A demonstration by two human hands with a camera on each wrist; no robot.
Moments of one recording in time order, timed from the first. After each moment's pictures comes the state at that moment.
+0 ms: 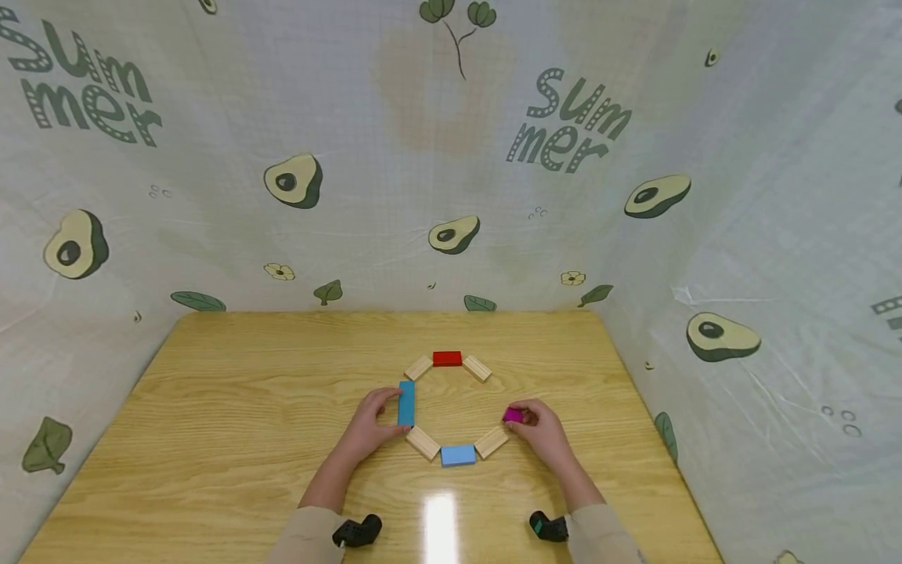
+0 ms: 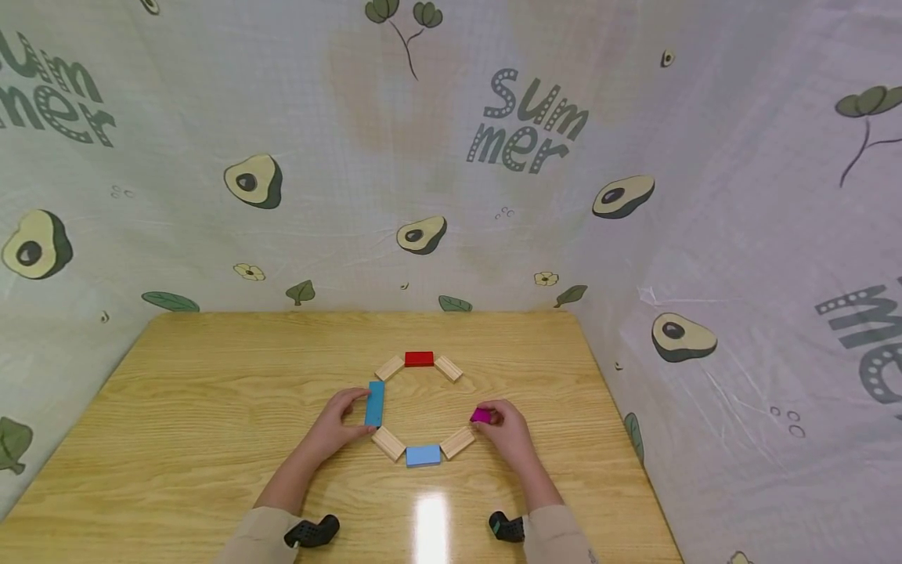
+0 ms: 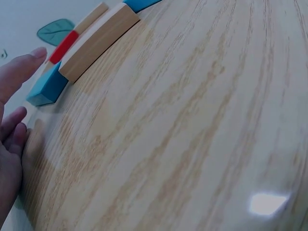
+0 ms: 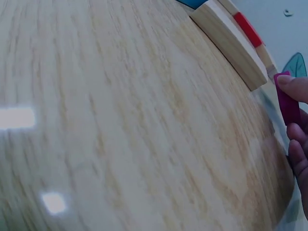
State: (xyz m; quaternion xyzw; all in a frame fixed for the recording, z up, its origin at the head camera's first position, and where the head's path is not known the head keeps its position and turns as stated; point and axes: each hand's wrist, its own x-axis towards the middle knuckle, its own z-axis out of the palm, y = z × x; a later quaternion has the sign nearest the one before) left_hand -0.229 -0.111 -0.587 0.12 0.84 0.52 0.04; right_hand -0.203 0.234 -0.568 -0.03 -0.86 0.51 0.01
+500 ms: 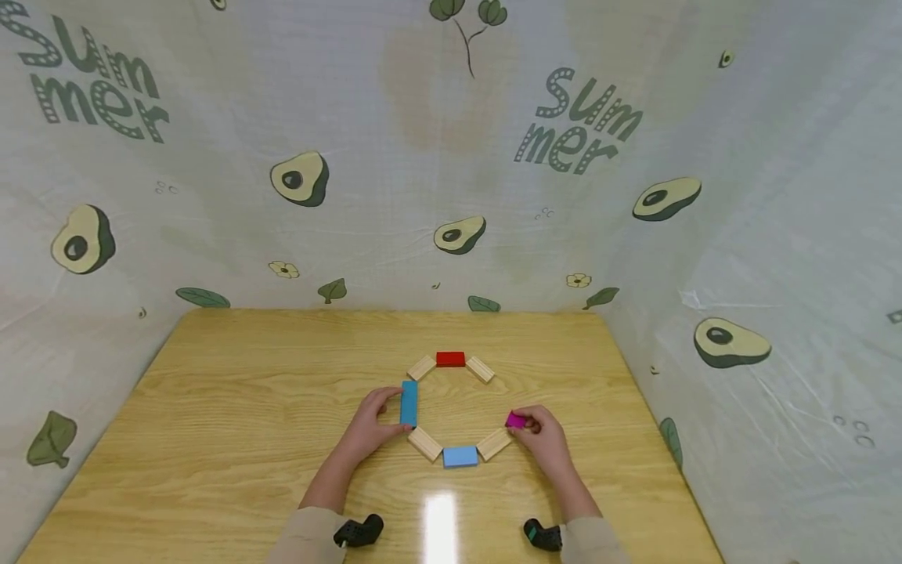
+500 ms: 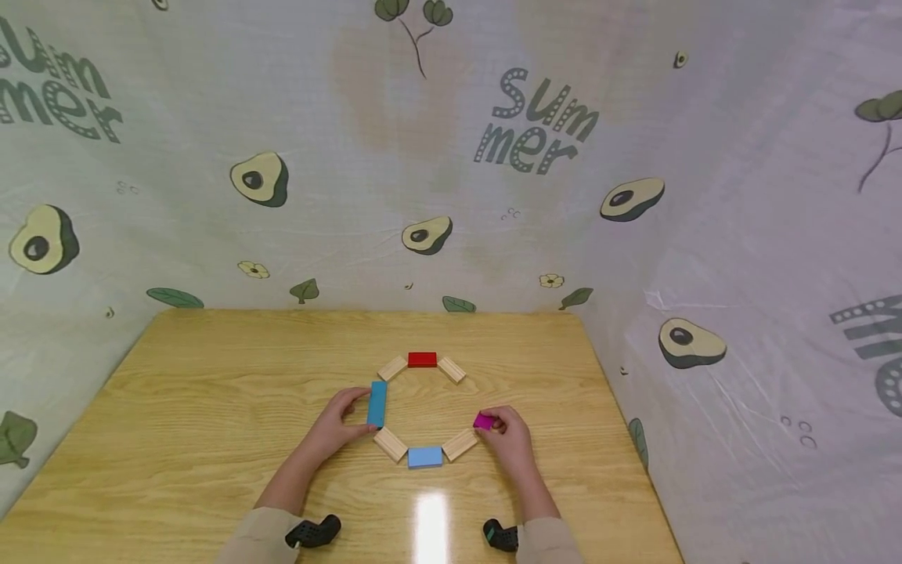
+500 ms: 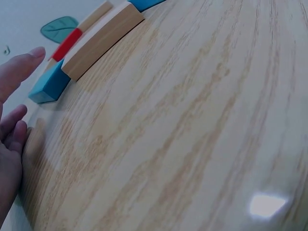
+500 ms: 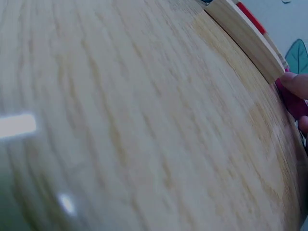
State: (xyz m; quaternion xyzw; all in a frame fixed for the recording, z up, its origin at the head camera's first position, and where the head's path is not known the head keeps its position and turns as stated) left_hand -0.228 -0.114 -0.585 0.10 0.83 0.54 0.05; right_hand -0.200 0.231 -0.584 -0.03 -0.87 0.50 0.06
